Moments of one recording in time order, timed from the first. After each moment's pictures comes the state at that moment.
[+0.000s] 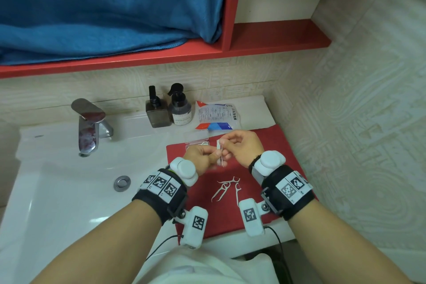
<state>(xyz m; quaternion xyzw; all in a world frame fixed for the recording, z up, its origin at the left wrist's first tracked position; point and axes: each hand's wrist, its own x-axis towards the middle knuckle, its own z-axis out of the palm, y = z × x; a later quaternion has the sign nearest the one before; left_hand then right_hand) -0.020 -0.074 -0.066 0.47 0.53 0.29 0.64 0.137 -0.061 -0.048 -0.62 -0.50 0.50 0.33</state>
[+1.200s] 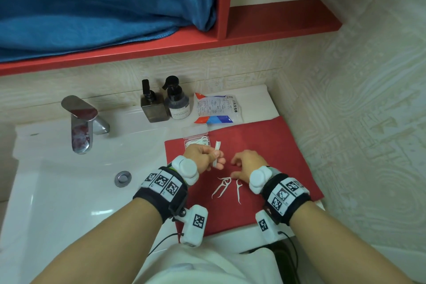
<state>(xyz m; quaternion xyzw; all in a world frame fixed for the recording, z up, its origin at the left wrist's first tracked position) -0.020 -0.080 -0.054 0.44 0.56 0.28 0.64 0.166 -0.078 -0.079 -0.65 -0.69 0.31 -0.07</state>
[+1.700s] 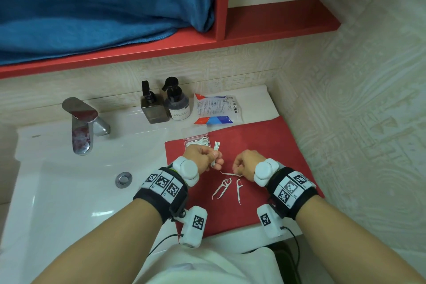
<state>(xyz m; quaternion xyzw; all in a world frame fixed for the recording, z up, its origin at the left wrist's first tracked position) -0.027 -0.088 -0.072 0.44 0.60 0.26 0.62 0.161 -0.078 -0.079 -0.63 -0.67 0.38 -0.09</state>
